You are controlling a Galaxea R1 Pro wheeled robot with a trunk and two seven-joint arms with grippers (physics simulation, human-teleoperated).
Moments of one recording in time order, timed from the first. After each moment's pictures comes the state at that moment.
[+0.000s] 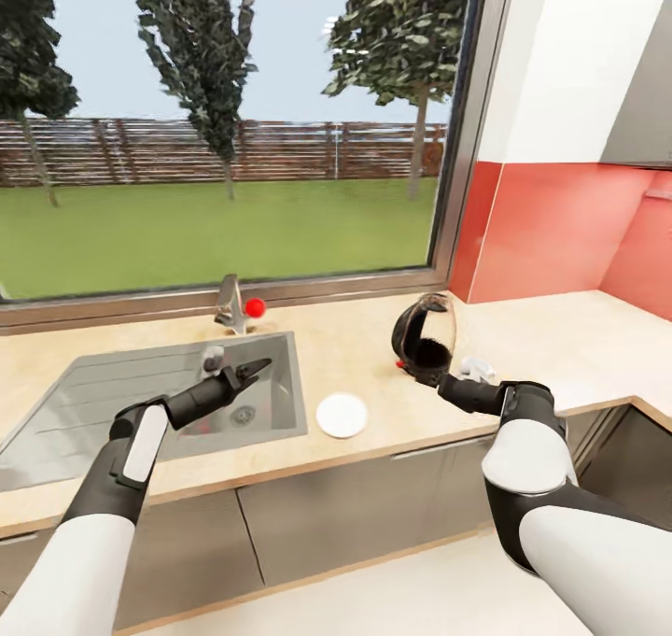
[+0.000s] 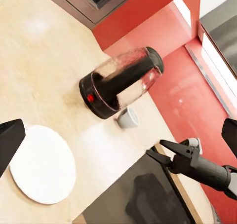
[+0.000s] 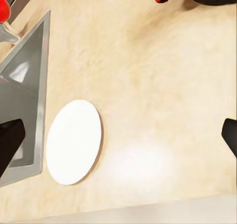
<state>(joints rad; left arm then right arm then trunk) -0.69 0.06 0.22 -1.05 0.55 0.81 -0.69 -1.13 0.17 -1.34 -0.80 1.18 0.65 1.00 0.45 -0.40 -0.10</state>
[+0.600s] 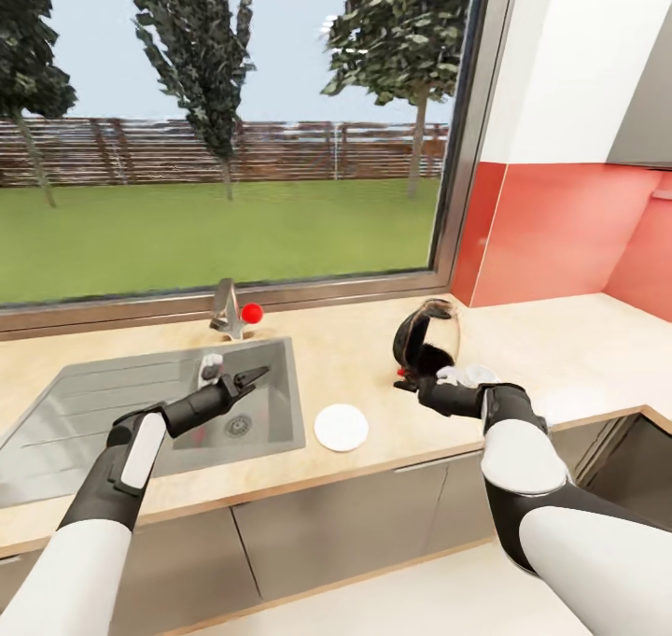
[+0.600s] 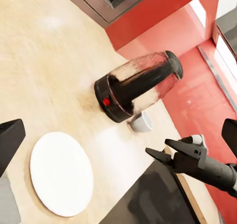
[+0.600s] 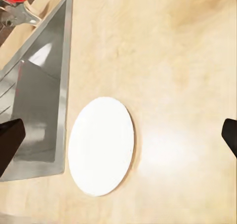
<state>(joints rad) -0.68 0.07 0.23 -1.02 0.54 0.80 -0.68 -1.13 0.17 -1.34 -0.66 1.18 0.65 1.00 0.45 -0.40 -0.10</state>
